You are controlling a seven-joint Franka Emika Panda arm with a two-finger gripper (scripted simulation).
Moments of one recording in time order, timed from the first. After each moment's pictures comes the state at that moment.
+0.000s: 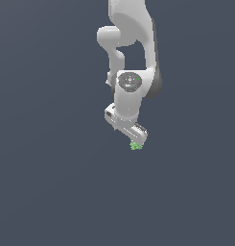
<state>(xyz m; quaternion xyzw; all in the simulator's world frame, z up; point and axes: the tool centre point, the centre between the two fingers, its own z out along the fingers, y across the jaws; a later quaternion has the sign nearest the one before) -0.013 0.032 0.122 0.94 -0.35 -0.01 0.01</state>
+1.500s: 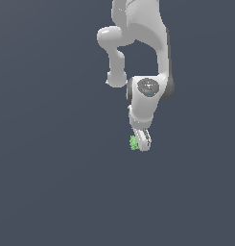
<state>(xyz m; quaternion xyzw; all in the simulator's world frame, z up) -0.022 0.095 0.094 0.77 -0.64 0.00 0.00</state>
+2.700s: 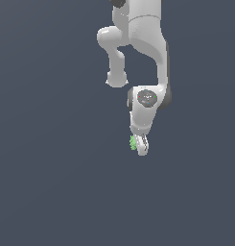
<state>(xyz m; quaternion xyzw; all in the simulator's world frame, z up) -0.024 0.101 0.047 0.75 -0.66 0.00 0.00</state>
